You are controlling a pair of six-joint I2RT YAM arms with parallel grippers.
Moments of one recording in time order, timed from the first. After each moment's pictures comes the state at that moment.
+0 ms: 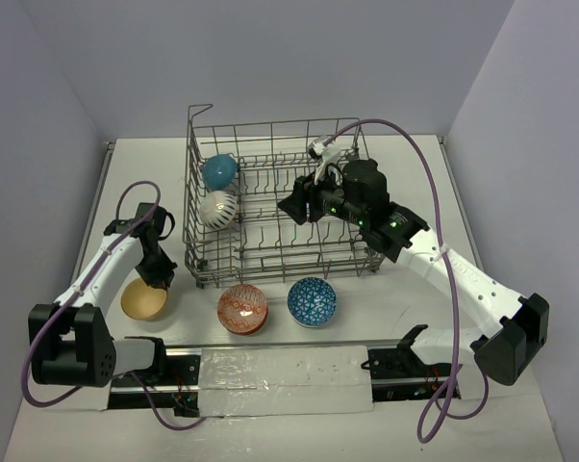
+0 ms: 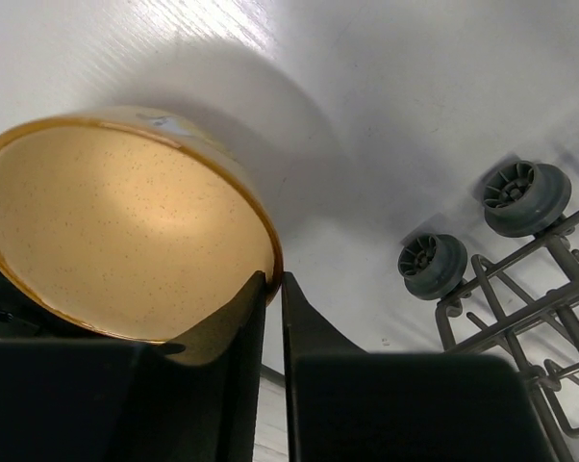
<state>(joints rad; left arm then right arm) -0.08 1.27 0.86 -1.03 -0.20 -0.77 0.68 1.22 1.16 -0.20 -0.22 0.20</state>
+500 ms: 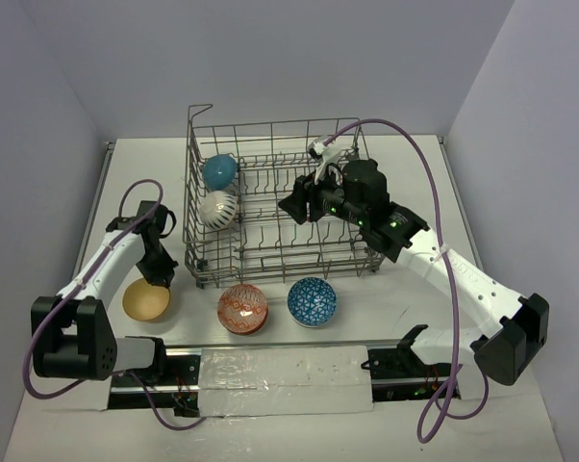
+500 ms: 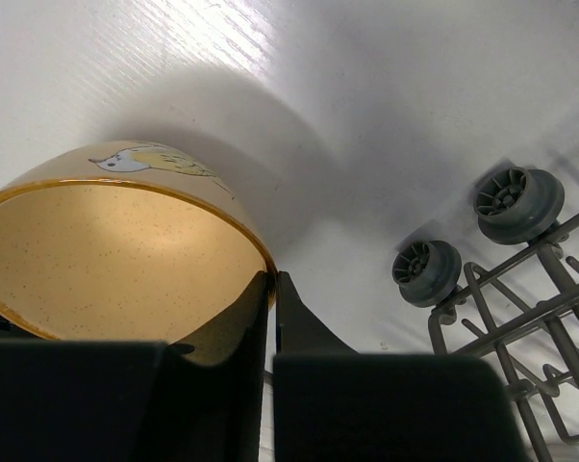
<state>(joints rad) -0.08 1.31 0.87 -1.01 -0.19 -0.75 0.68 1.22 1.16 -0.20 -0.20 0.20</state>
